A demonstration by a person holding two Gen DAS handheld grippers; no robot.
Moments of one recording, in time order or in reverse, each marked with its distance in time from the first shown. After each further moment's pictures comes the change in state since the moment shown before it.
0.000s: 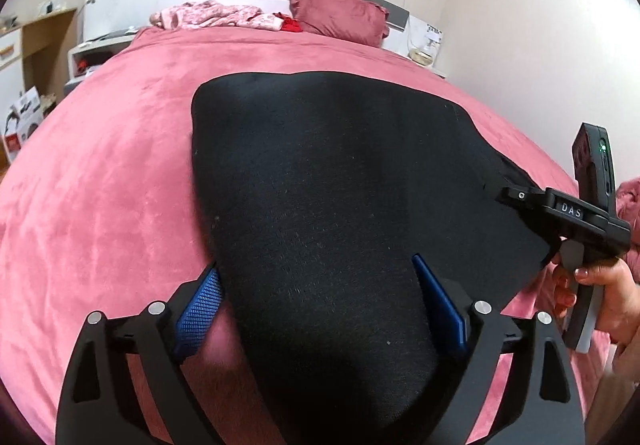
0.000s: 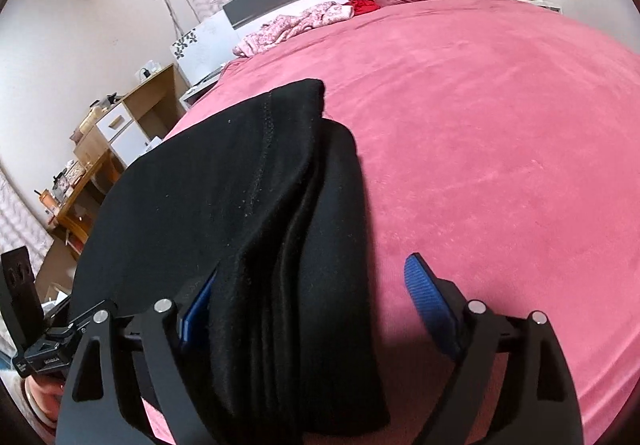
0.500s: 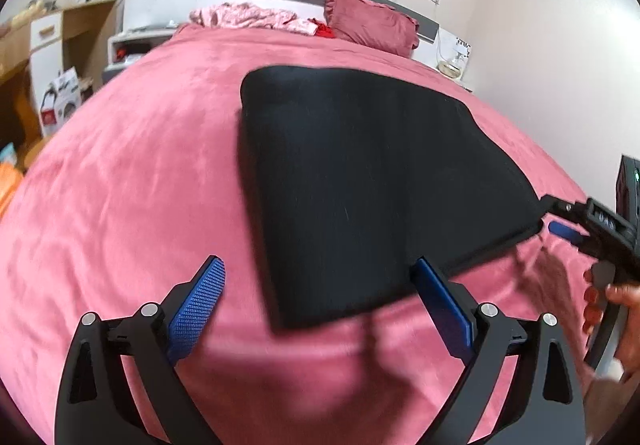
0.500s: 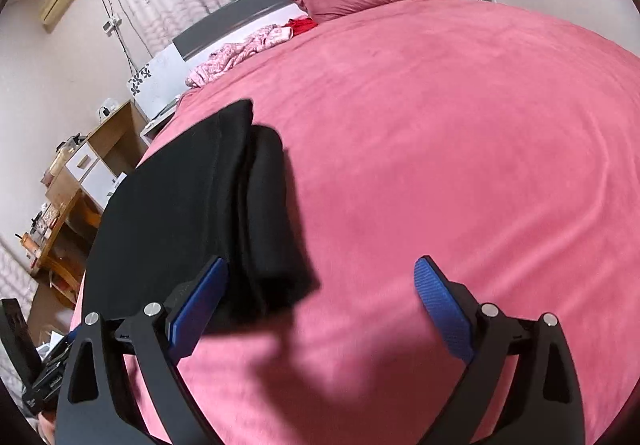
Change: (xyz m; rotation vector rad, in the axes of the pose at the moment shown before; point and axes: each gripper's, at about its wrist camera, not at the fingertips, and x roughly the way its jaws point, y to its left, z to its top) left arm -0.062 -0.017 -0.052 -0.091 -0.012 0.096; right arm -0.082 -0.008 -0.042 0.154 -0.064 -0.140
